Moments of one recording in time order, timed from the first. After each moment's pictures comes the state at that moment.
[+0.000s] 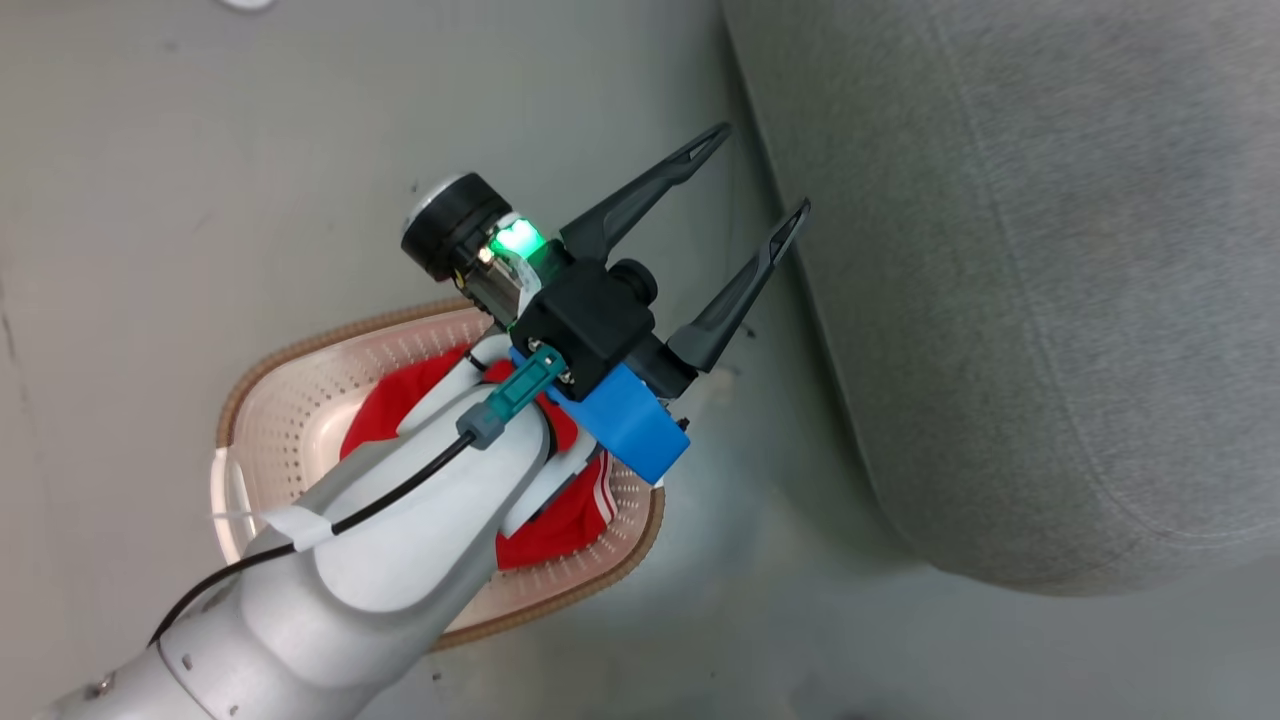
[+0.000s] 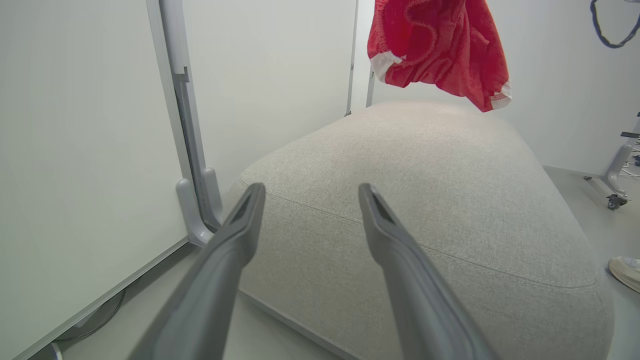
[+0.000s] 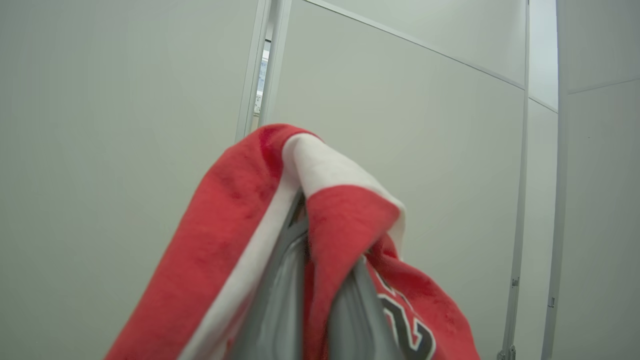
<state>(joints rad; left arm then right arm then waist) -0.84 0.25 -0.90 0.27 -0.41 -0.04 -0.24 -0.89 -0.37 -0.34 0.10 0.28 0.13 -0.26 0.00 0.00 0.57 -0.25</state>
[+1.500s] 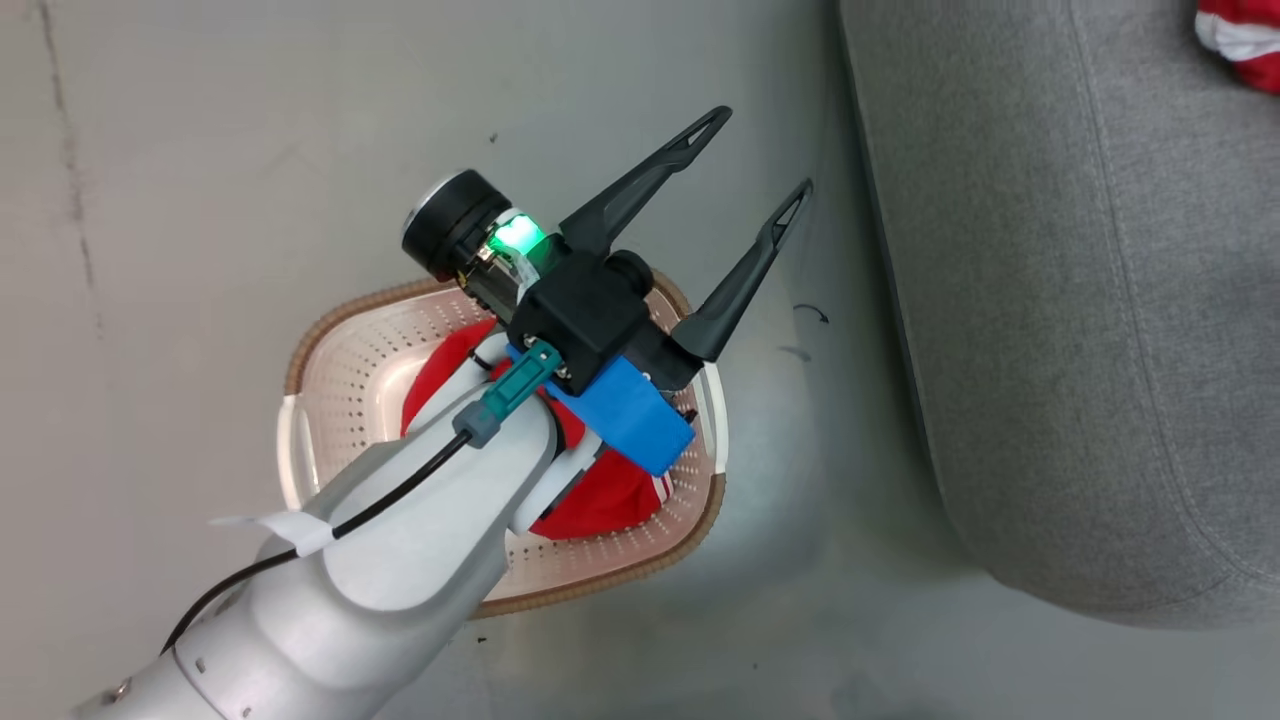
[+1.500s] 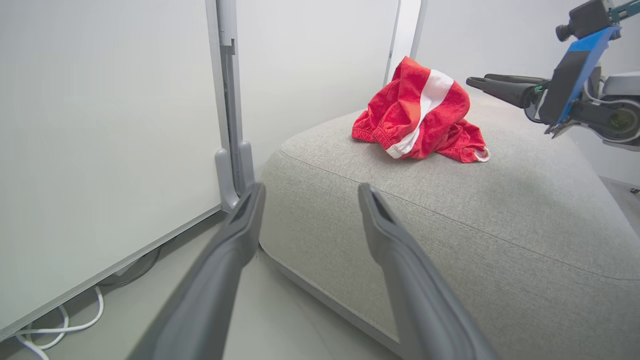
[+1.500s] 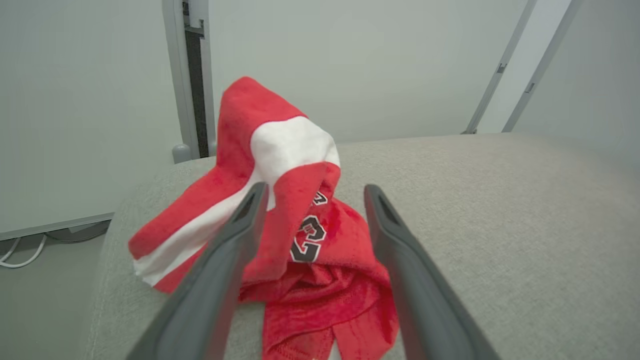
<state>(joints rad) -0.84 0.22 -0.88 0.28 -0.41 -0.03 -0.26 -0.69 -0.38 -0.39 0.54 0.21 0.13 -0.26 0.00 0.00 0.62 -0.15</state>
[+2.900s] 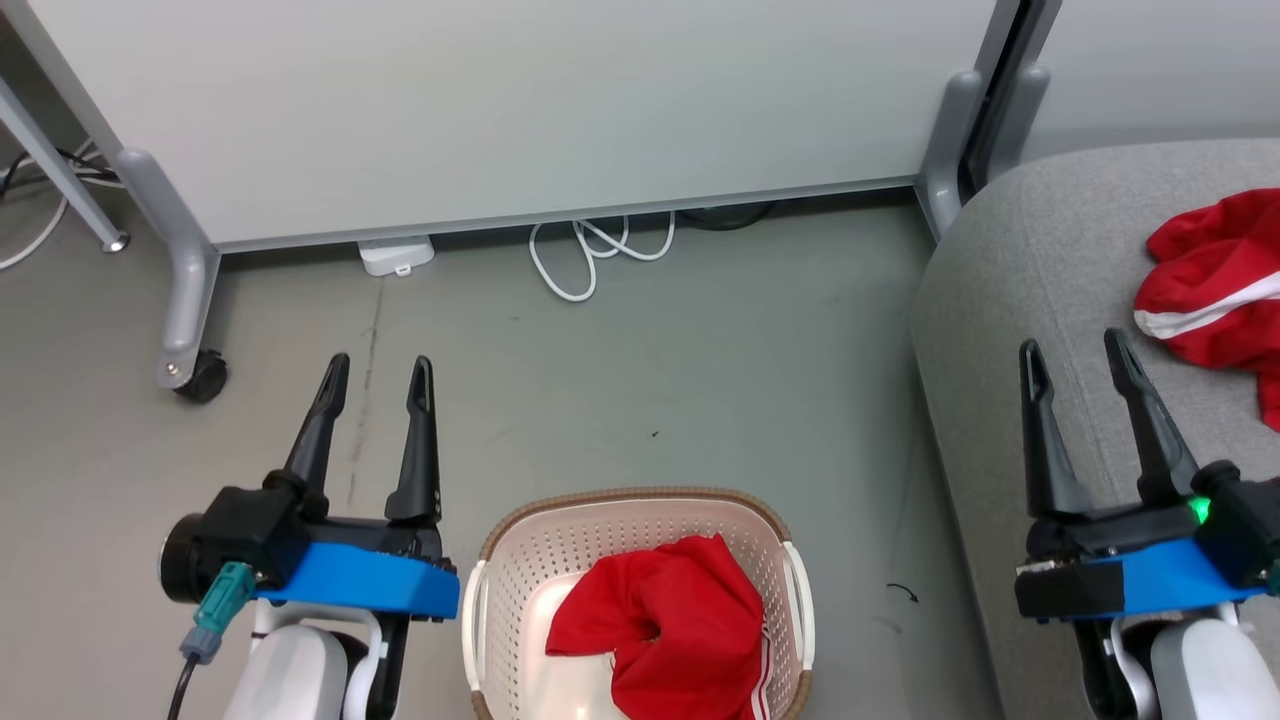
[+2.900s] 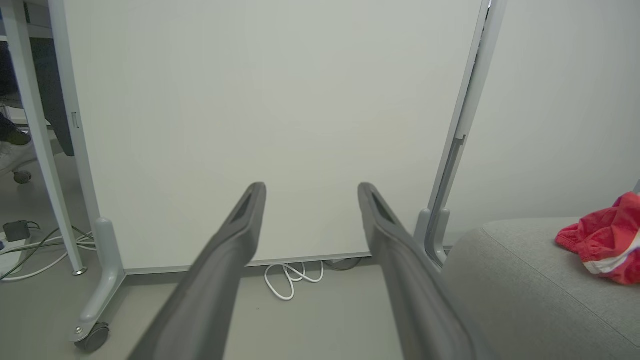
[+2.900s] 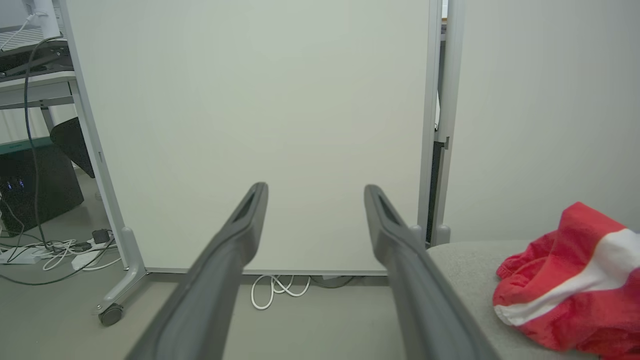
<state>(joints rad) -0.20 0.11 -0.16 0.21 -0.26 -0.10 -0.26 -0.16 -0.10 -0.03 0.07 0.16 0.13 -0.26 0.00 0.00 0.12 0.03</state>
